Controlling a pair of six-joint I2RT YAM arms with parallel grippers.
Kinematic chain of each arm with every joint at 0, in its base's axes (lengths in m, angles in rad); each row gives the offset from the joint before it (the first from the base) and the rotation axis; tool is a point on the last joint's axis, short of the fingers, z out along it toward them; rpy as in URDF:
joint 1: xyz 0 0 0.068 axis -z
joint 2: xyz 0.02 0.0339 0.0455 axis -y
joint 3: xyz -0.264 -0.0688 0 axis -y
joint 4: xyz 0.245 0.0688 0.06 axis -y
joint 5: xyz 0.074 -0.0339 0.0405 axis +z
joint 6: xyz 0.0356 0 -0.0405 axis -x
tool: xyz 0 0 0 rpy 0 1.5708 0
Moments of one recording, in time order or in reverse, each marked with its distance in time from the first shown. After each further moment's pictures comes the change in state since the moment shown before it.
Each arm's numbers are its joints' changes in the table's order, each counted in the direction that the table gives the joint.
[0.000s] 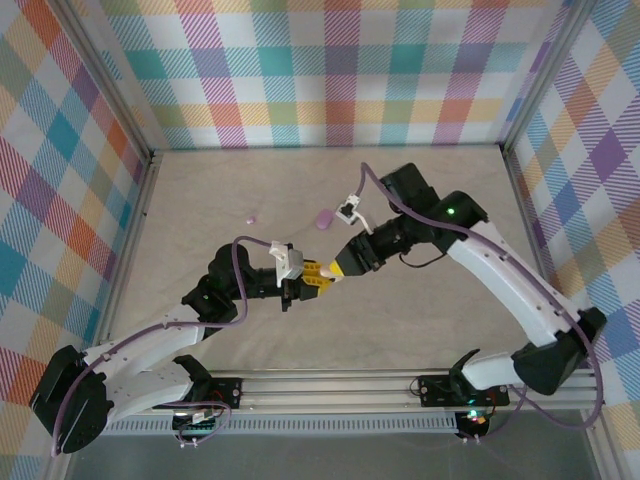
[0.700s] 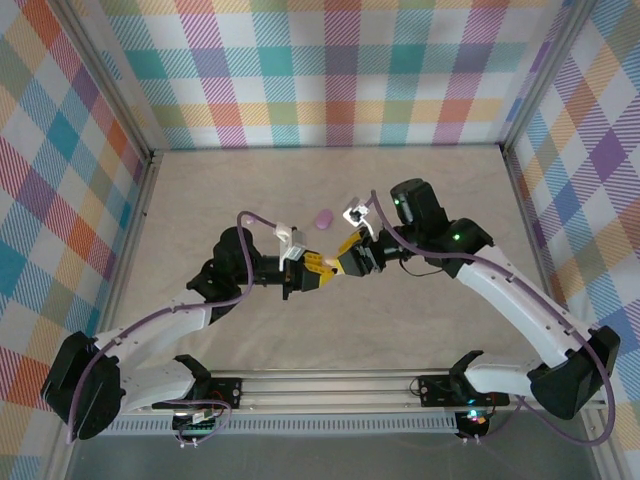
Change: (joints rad) left arm -0.065 -0.111 0.104 -0.035 -0.144 0.185; right arm 0.021 0.124 -0.278 0.401 -0.173 0.101
